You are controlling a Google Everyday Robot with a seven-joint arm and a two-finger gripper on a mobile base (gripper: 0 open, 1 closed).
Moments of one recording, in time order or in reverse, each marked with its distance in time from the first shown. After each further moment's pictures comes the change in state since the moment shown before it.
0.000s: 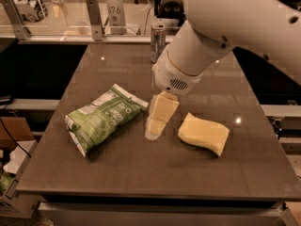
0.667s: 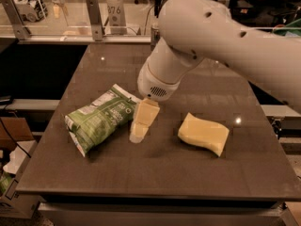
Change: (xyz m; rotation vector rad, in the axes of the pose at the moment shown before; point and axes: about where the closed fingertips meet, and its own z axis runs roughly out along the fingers) arm -0.018 -0.005 0.055 -0.063 -0.012 0.005
